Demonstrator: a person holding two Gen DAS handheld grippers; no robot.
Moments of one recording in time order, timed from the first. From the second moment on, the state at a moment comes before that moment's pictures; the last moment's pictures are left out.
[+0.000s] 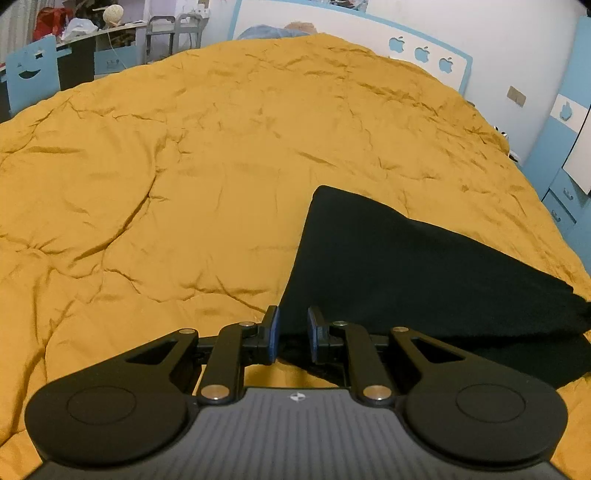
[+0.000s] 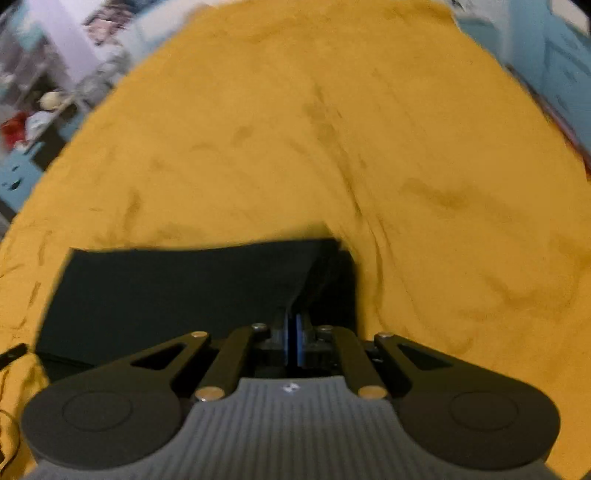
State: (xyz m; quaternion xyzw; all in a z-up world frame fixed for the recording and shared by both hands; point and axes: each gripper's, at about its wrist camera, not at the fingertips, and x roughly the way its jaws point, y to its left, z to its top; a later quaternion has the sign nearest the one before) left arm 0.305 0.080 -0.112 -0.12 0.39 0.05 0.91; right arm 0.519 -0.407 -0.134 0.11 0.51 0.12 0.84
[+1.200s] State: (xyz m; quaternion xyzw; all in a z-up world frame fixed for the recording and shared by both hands) left arm 0.329 0.043 -0.156 -0.02 0.43 -0.01 0.90; right arm 0.439 -0.352 -0.176 -0.01 0.39 0.12 0.91
